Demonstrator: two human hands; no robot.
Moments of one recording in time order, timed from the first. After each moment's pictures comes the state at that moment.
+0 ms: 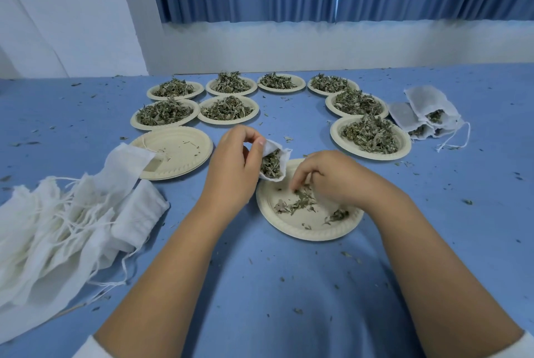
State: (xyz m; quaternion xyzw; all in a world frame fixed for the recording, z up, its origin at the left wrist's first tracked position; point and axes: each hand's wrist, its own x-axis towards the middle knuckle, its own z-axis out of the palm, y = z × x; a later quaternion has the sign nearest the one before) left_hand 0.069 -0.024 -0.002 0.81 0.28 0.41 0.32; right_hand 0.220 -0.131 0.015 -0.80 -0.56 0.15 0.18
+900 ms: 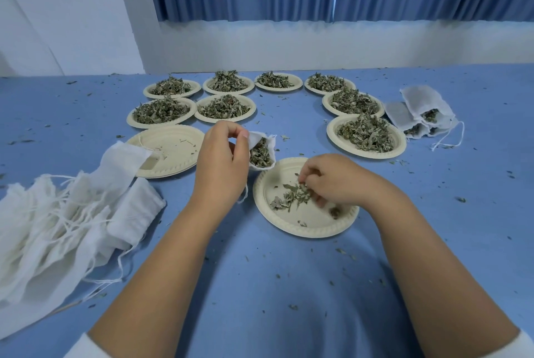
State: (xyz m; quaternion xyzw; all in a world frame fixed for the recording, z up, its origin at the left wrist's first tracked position) left_hand 0.067 -0.022 0.001 0.77 0.32 0.45 0.33; right_hand 0.222 -0.137 0.011 -0.82 -0.50 0.20 0.18
